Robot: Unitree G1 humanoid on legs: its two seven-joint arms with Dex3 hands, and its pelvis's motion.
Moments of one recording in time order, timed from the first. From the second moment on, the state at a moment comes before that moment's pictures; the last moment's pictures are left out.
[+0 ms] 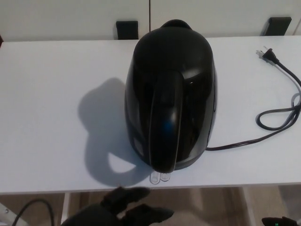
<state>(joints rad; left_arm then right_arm) 0.27 0.69 -0.42 -0.27 0.61 -0.47 -0.14 0.00 -0.32 0.03 1.05 -0.16 -0.37 0.00</state>
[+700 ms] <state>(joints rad) 0.09 0.74 -0.54 -0.33 0.92 -0.61 0.00 -0.01 -0.33 0.03 1.03 -0.15 -0.37 0.03</state>
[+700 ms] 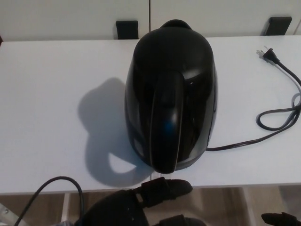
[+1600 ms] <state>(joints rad) -0.01 0.73 -0.56 -0.07 1.10 -0.65 0.17 -0.01 -0.35 0.04 1.01 -0.16 -0.36 0.04</state>
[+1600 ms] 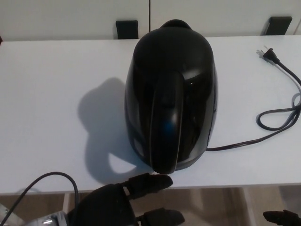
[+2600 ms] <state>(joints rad) -0.07 0.71 -0.60 0.06 1.13 -0.65 0.21 -0.01 -0.36 0.07 0.99 -0.17 -0.34 0.03</state>
